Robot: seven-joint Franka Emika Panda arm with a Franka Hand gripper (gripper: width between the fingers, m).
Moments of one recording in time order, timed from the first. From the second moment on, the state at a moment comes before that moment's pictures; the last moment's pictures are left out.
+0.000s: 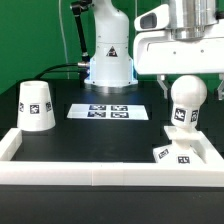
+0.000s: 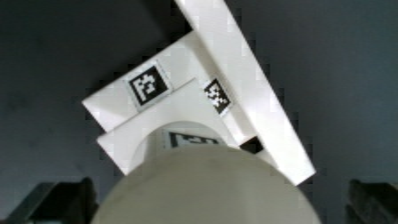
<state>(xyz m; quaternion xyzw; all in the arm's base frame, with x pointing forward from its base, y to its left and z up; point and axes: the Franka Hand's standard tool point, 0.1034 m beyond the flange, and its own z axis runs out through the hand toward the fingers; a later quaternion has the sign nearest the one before) 0.586 0.116 0.118 -0.97 0.23 -0.02 0.07</state>
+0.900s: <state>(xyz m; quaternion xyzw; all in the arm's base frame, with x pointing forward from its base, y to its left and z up) 0.591 0.110 0.121 -0.97 -0.24 -0.05 0.03</state>
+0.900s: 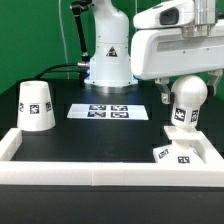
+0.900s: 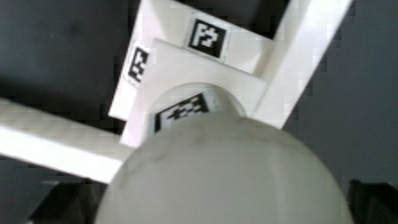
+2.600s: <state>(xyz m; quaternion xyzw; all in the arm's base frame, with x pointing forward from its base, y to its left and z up) 0.601 0.099 0.113 -0.68 -0.73 -0.02 -0.04</state>
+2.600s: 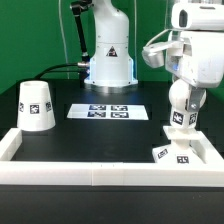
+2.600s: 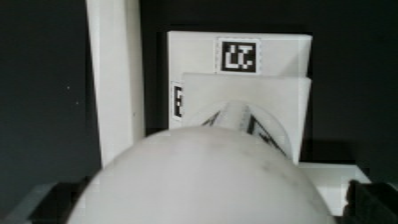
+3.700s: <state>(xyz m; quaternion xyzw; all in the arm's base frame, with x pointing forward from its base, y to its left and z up) 0.603 0.095 0.113 -0.80 -0.60 -0.04 -0.03</state>
